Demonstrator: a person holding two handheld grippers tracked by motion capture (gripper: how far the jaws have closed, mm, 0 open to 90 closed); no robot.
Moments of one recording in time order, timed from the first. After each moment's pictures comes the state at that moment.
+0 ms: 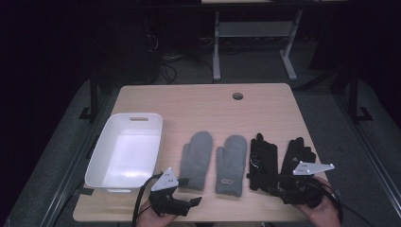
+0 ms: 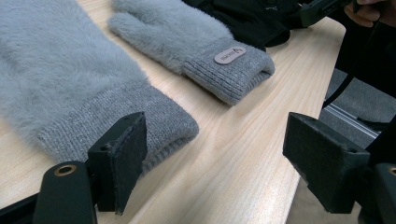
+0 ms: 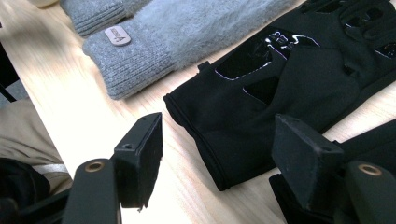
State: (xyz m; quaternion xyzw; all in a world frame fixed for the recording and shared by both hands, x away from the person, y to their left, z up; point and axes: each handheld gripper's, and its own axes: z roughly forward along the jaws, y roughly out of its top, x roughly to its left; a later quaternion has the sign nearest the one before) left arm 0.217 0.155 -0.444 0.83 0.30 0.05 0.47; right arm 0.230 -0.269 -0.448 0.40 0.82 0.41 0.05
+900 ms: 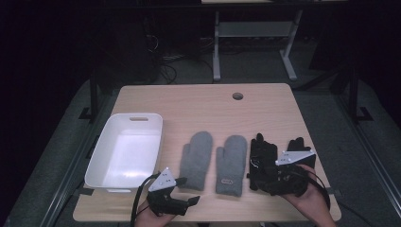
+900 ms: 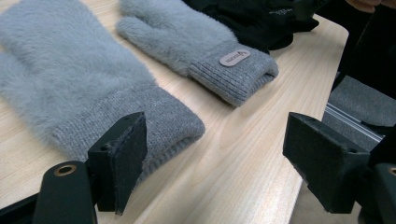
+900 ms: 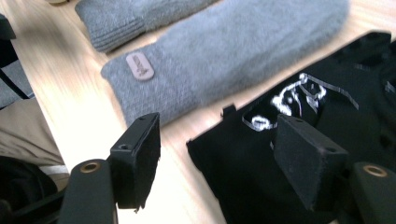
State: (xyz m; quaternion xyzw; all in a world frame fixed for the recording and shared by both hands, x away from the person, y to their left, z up) left arm 0.216 0.160 -0.443 0.82 0.30 0.05 0.48; right arm 0.255 -0.228 -0.421 0.37 0.85 0.38 0.04
